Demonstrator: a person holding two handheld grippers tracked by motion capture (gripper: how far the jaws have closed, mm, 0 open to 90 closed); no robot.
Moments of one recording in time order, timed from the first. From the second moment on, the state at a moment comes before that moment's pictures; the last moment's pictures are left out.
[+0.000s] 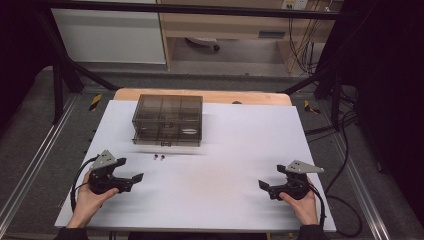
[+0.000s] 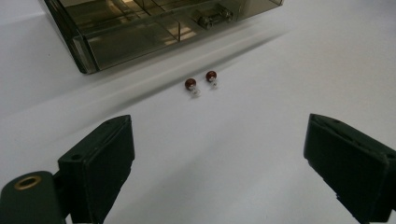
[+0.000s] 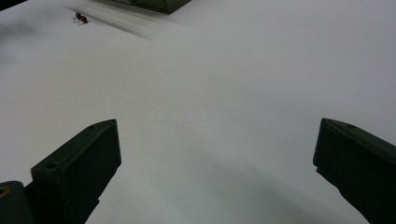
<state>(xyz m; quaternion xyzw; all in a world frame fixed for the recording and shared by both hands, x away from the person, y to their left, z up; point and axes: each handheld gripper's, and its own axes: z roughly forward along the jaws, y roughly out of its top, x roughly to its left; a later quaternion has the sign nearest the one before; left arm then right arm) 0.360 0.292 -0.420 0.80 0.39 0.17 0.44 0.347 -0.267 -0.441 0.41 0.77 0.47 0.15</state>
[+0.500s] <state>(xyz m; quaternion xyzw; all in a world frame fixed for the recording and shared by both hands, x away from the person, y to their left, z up) 0.371 0.281 -0.400 0.80 0.38 0.17 0.43 0.347 -0.265 -0.441 0.41 0.77 0.46 0.15</state>
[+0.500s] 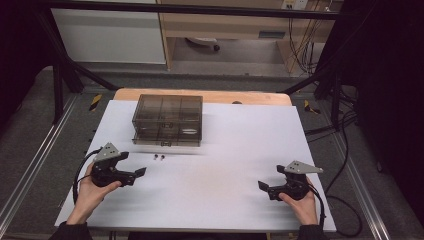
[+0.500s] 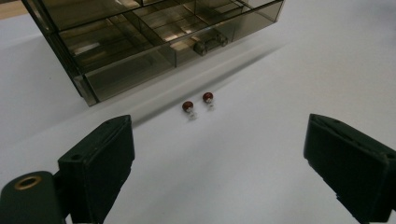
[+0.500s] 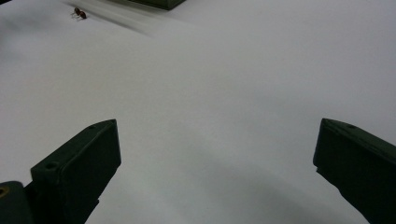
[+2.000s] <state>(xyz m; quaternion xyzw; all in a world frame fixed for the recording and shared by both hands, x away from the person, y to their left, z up) 0.425 0.235 -0.438 0.81 0.42 0.18 0.36 0.348 -0.265 -0.442 0.41 0.77 0.46 0.15</state>
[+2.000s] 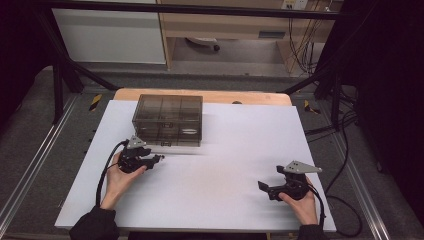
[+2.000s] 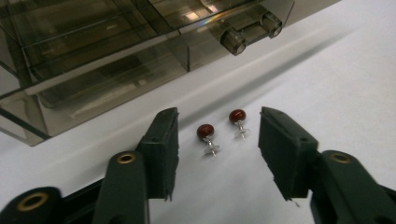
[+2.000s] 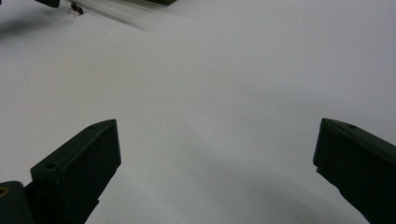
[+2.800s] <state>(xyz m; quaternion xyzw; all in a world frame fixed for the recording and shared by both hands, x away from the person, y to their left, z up) 0.431 0.230 -0.450 0.82 0.42 0.18 0.35 0.348 -0.265 -0.442 0.41 0.78 0.45 0.15</state>
